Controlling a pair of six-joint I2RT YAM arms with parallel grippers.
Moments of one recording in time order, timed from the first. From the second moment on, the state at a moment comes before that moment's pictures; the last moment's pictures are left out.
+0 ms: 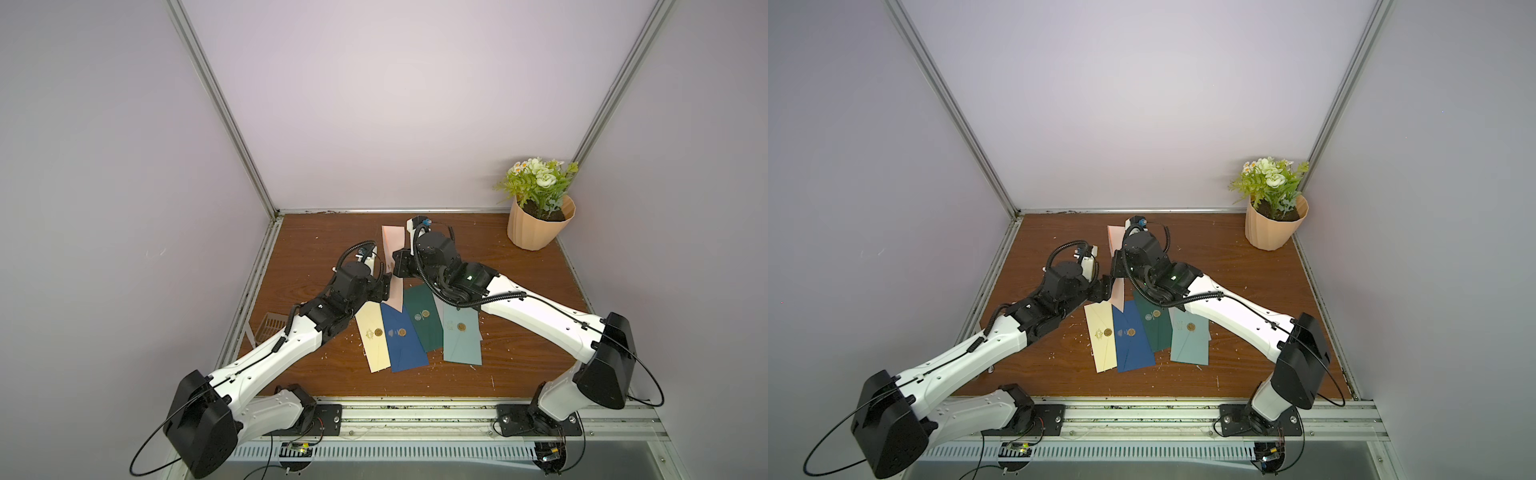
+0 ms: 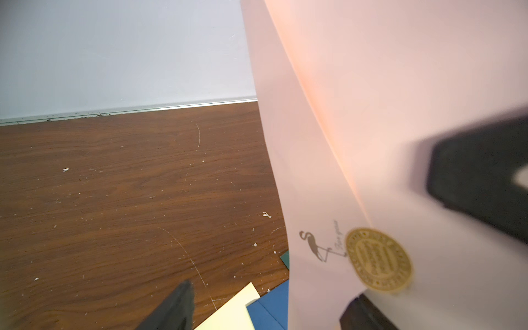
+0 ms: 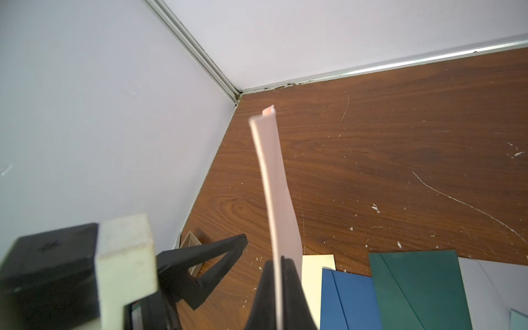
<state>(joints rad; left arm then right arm) -0.63 1.14 0.81 -0.15 -0.23 -0.27 0.94 1.58 1.43 -0.24 0.24 0.62</state>
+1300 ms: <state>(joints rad) -0.63 1.12 0.78 -0.16 -0.24 -0.28 0.94 1.58 1.40 -0.23 0.23 0.62</state>
